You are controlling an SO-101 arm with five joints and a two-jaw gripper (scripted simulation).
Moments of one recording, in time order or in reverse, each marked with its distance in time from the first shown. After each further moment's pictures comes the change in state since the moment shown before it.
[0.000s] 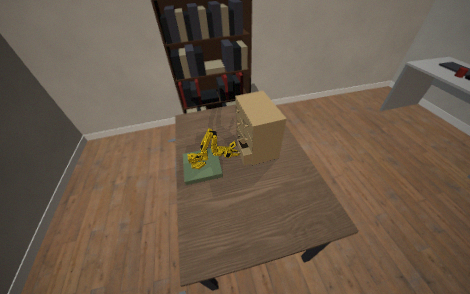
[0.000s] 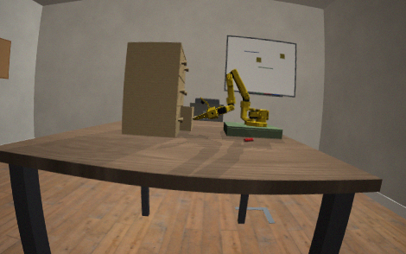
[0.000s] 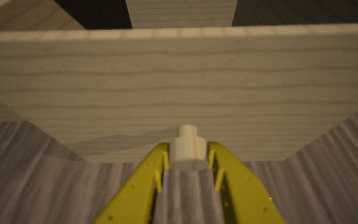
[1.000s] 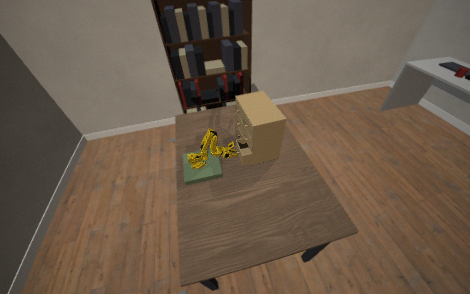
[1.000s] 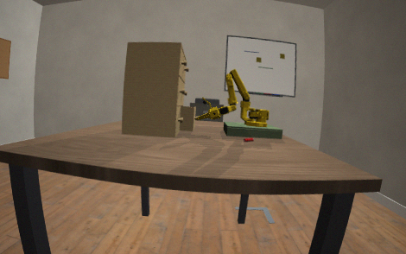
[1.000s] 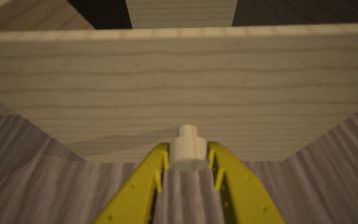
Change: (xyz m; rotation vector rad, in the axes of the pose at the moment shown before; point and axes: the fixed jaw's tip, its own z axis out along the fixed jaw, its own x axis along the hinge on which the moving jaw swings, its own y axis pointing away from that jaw) arm 0.003 0.000 -0.008 0.001 0.000 0.000
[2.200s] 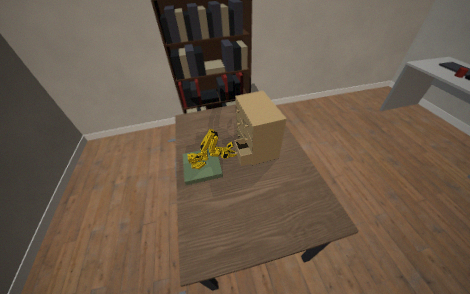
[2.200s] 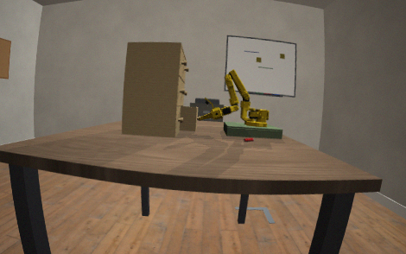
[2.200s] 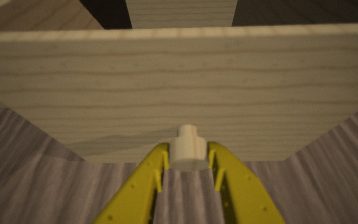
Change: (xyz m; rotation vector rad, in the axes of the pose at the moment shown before) arm 0.004 0.000 -0.010 0.001 -0.001 0.001
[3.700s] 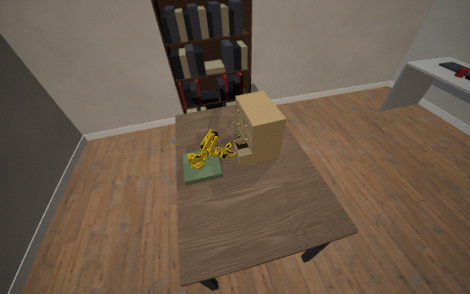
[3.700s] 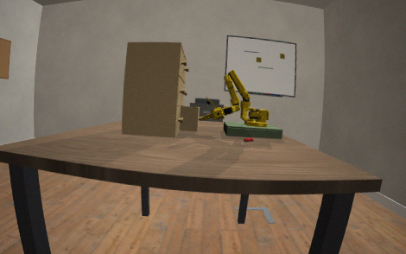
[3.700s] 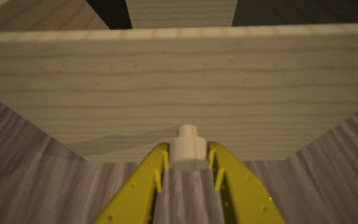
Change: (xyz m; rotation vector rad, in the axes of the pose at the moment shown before) arm 0.002 0.000 -0.006 0.001 0.006 0.001
